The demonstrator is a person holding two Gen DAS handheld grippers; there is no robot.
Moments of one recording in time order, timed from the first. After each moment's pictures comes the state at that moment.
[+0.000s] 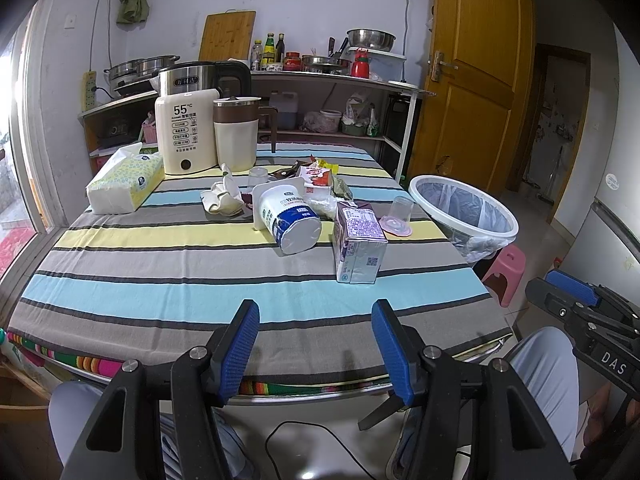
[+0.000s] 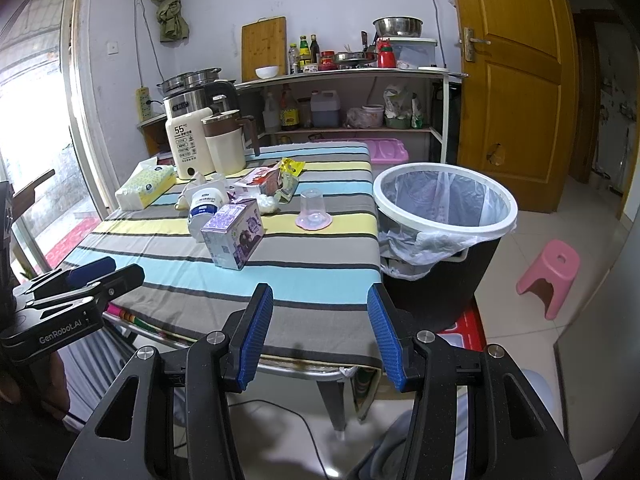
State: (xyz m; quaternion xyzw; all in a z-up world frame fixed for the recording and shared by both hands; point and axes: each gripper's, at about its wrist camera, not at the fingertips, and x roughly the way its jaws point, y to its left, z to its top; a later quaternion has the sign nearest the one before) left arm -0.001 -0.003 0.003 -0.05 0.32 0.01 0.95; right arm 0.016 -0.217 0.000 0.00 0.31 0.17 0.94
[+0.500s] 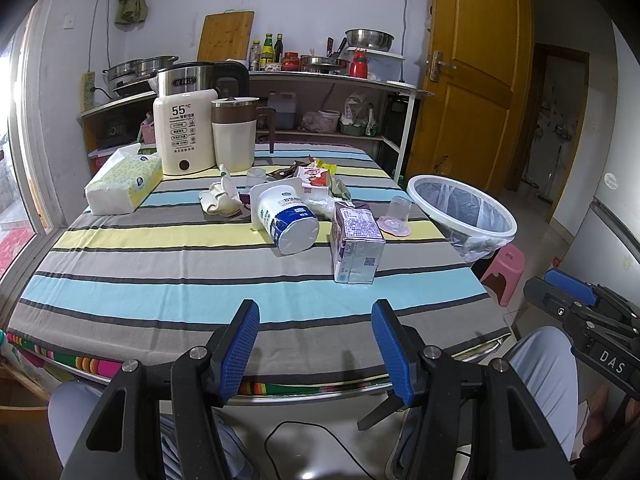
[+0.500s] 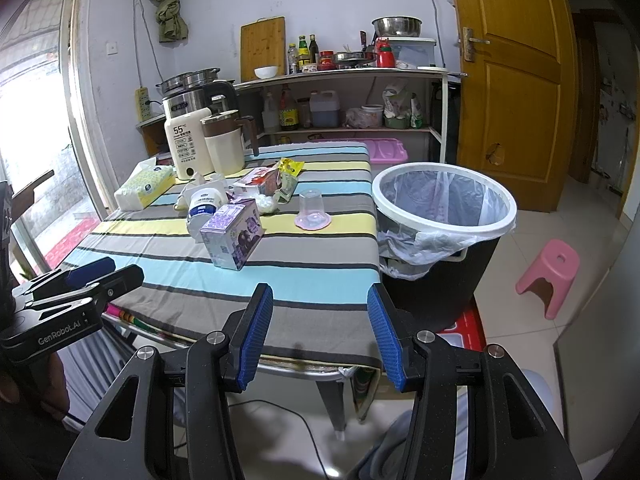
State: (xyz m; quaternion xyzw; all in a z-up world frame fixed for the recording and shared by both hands) left arm -0.001 -0.004 0.003 -0.05 0.32 0.01 0.95; right arm 0.017 -0.217 0.001 0.00 0.31 0.17 0.94
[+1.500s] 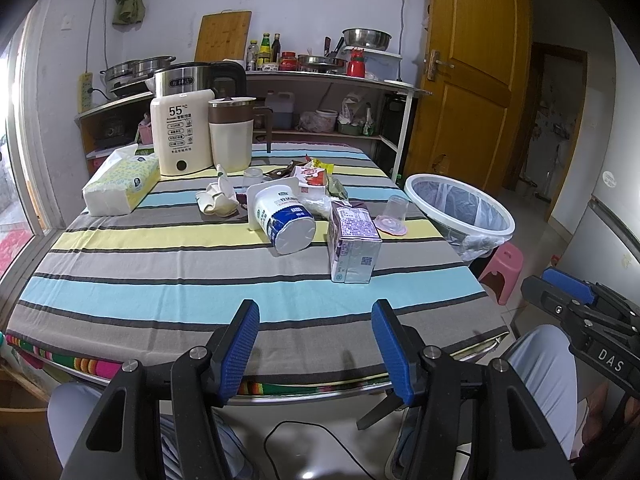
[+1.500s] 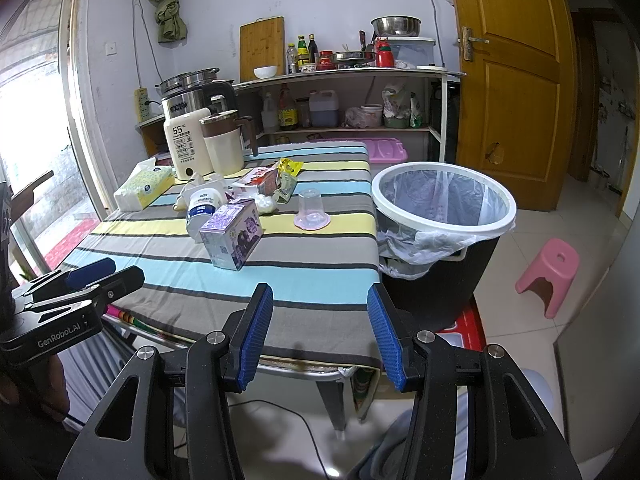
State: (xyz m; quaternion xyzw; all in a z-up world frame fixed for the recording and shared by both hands) left arm 0.000 -0.008 0.004 -0.05 0.32 0.01 0.95; right arm 0.017 -0.217 0.001 0.00 0.31 0.17 0.94
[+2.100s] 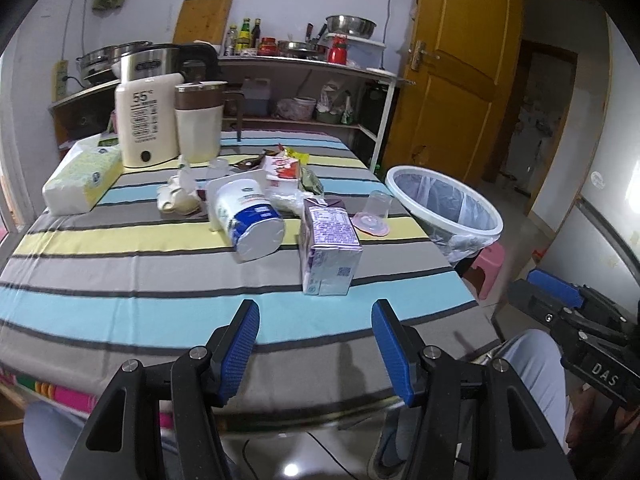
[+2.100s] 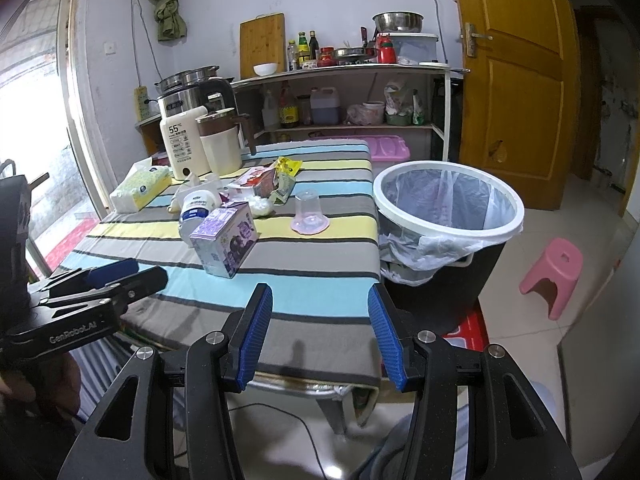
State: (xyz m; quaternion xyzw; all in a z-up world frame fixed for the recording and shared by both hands) left arm 0.041 -0.016 -0.007 -0.06 0.34 -0.04 0.94; right arm 0.039 -0.215 -0.005 0.00 0.32 0.17 0.93
